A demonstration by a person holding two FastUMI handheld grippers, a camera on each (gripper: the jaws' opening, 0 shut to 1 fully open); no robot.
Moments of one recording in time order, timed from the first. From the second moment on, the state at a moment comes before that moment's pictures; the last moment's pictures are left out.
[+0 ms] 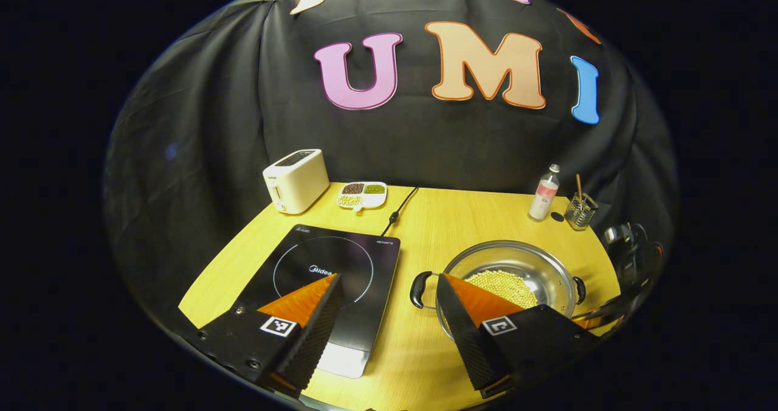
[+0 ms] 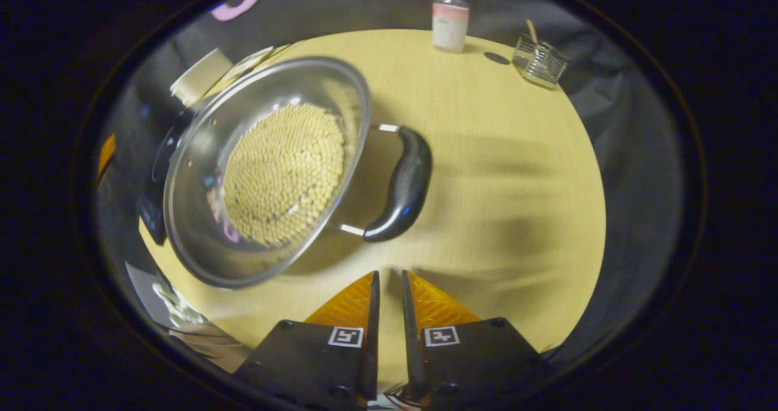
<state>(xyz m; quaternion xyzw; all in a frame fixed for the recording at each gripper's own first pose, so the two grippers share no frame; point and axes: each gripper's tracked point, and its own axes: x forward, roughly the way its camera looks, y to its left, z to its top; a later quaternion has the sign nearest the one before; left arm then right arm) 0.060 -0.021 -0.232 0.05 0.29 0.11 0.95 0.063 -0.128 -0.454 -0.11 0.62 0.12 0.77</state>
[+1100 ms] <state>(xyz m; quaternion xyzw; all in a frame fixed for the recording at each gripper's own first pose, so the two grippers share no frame) 0.105 -0.027 -0.315 0.05 0.41 -0.01 0.91 0.121 -0.105 -0.395 0.13 0.59 0.07 0.80</state>
